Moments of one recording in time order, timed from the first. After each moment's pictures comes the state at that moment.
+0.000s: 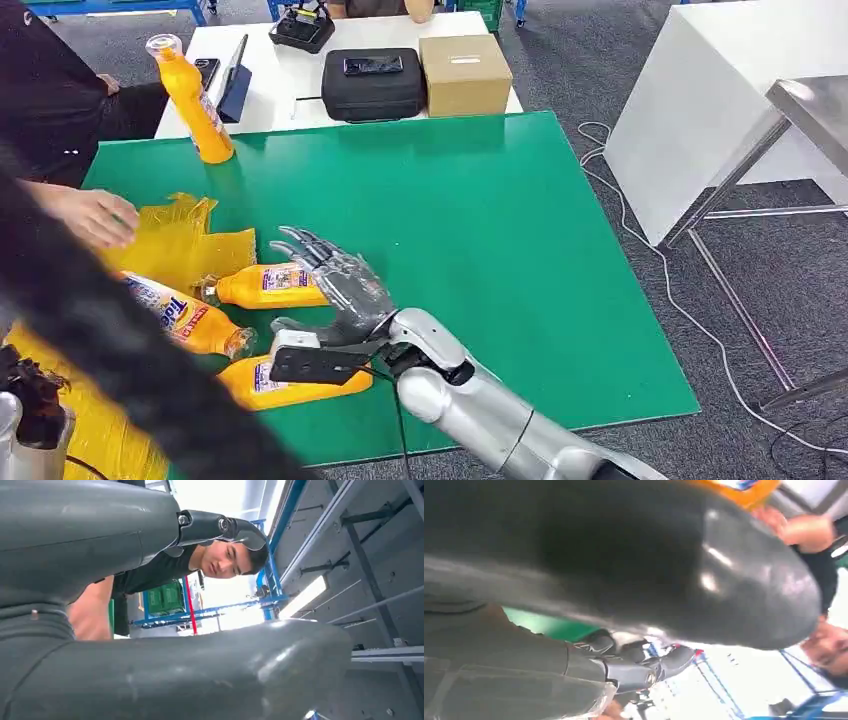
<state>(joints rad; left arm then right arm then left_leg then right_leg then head) -0.25 0.17 0.12 -1.46 0.19 0.39 -0.69 -0.51 0.13 0.87 -1.26 0.56 -0.22 -0.07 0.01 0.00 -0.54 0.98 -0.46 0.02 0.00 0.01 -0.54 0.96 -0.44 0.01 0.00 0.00</state>
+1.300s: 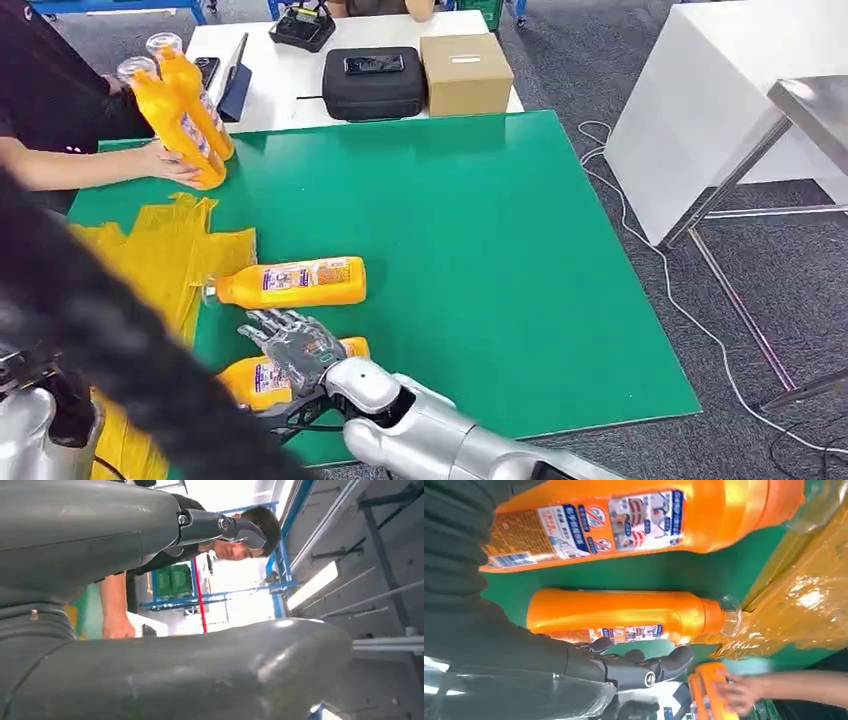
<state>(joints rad) -0.25 0.12 0.05 -1.49 0.15 0.39 -0.62 -0.54 0.29 1.08 -0.91 0.79 -0.13 0.16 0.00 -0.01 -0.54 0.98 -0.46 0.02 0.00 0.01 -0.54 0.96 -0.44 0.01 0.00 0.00</state>
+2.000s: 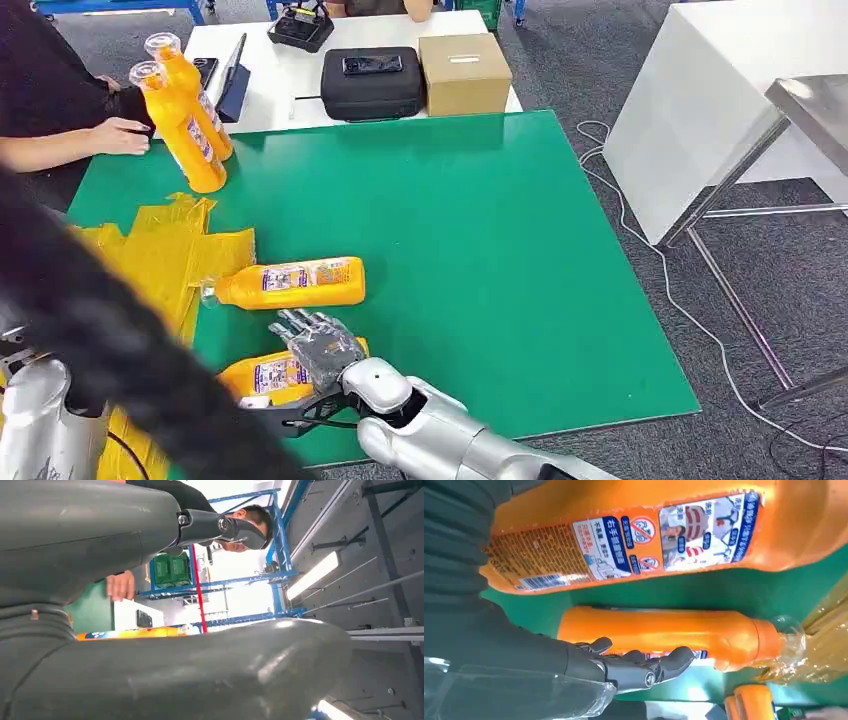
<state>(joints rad) -0.35 0.08 0.04 -1.42 0.13 0.36 -0.60 -0.53 0.28 1.03 -0.84 0.81 -0.14 0.19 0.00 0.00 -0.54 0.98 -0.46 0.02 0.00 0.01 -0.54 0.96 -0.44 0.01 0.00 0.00</state>
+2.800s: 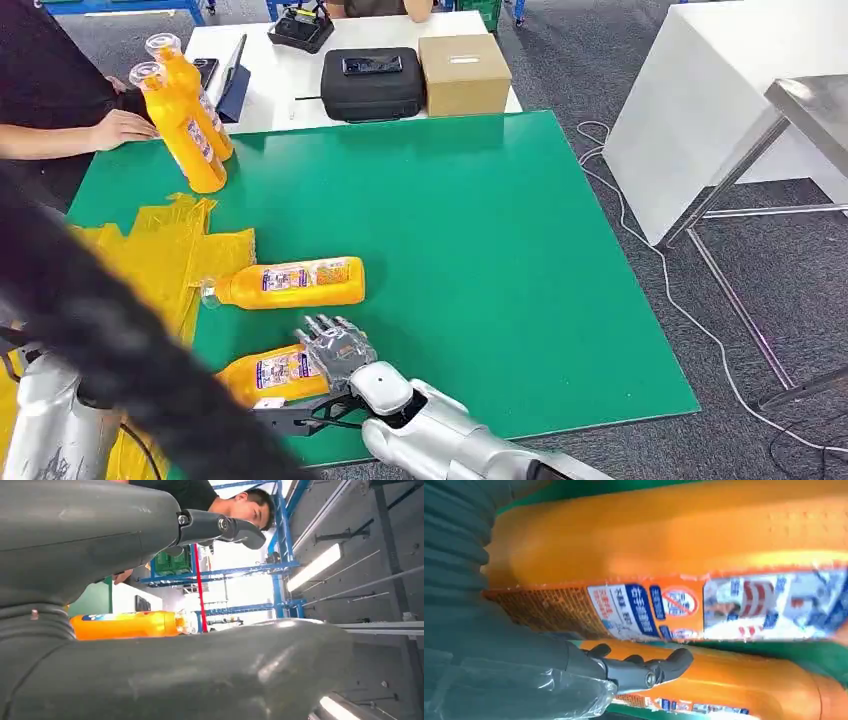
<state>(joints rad) -0.37 0.07 -0.01 -1.40 0.16 0.37 -0.60 -0.55 0.33 1.00 -0.63 0.88 -0.11 0.23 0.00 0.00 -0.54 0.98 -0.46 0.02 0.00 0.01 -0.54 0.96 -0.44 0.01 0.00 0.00</state>
